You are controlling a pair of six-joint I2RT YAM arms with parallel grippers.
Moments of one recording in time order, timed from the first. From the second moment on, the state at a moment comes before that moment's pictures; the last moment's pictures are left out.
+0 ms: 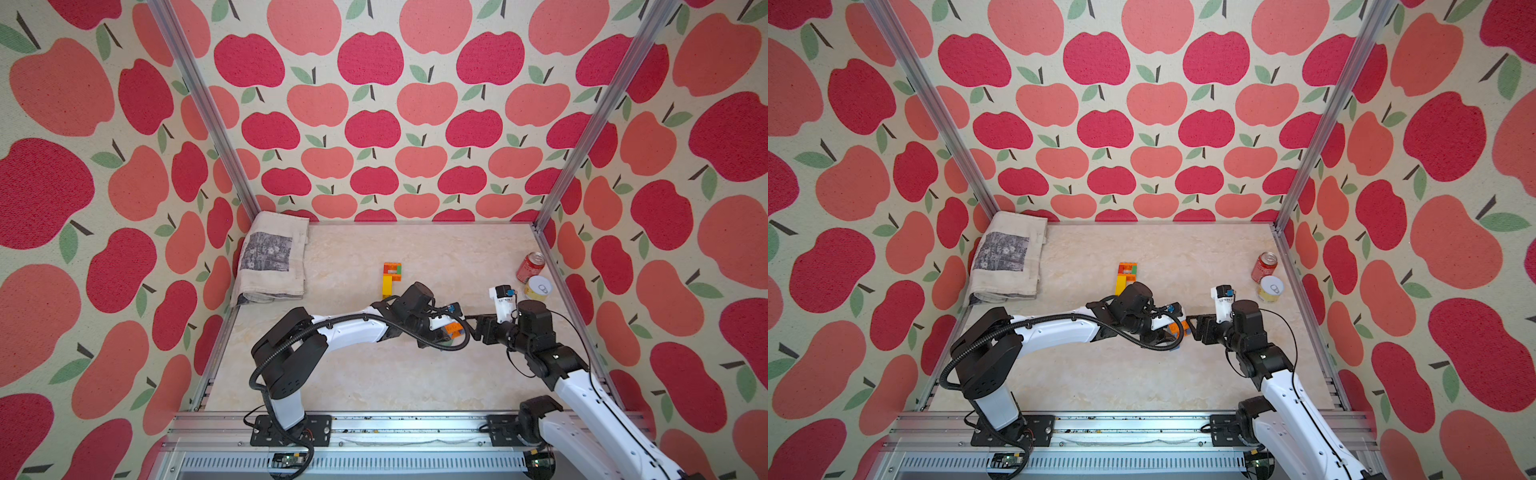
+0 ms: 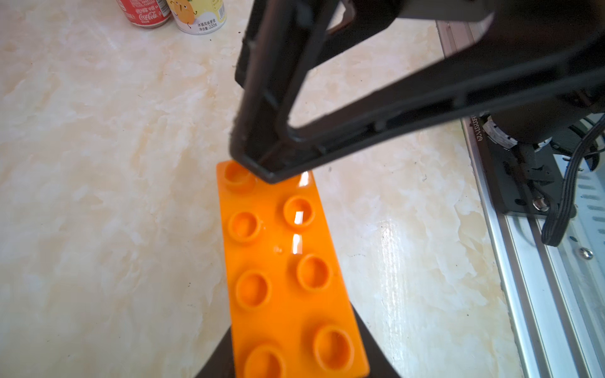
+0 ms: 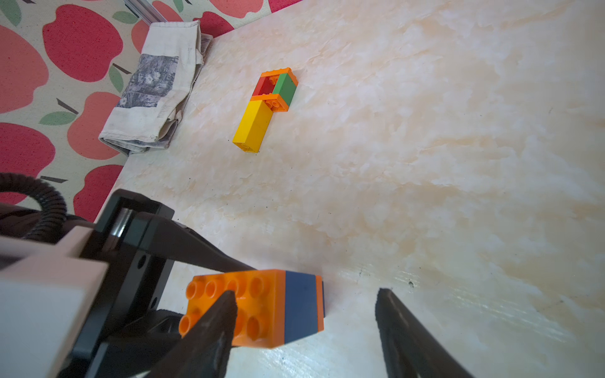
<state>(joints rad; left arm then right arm) -0.95 1.76 1.09 -0.08 0.42 0.37 0.35 0.74 0.46 -0.33 -0.36 0.34</state>
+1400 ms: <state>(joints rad) -0.90 1.79 1.09 -0.08 0.60 0.49 0.50 0.82 0.52 -0.38 -0.29 0.30</state>
